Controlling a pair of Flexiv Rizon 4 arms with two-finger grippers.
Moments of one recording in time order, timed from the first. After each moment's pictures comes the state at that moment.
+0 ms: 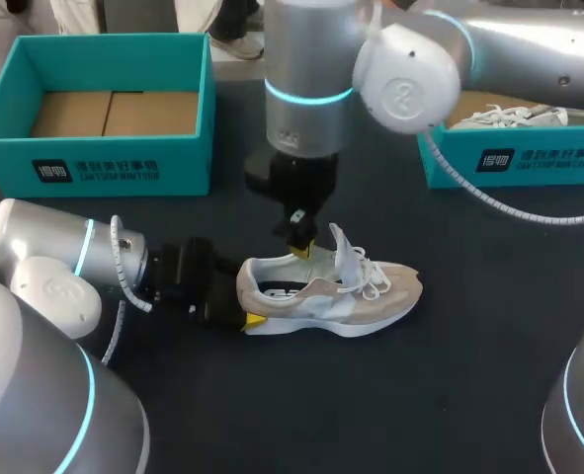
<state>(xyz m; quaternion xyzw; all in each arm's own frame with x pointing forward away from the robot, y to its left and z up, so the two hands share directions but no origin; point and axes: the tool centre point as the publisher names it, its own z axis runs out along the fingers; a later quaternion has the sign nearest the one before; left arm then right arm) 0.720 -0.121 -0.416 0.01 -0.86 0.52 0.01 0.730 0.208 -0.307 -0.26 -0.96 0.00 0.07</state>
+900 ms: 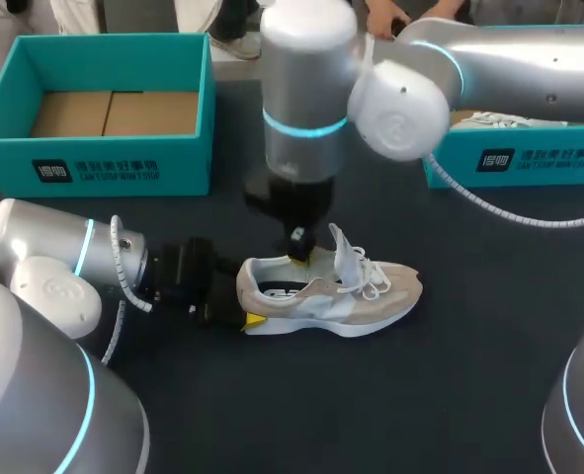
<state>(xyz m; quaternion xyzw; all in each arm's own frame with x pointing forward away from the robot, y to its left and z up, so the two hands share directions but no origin) 0.720 -0.121 -0.416 0.01 -0.86 0.52 0.01 0.739 0.201 -0.343 -0.23 -0.97 0.00 0.03</state>
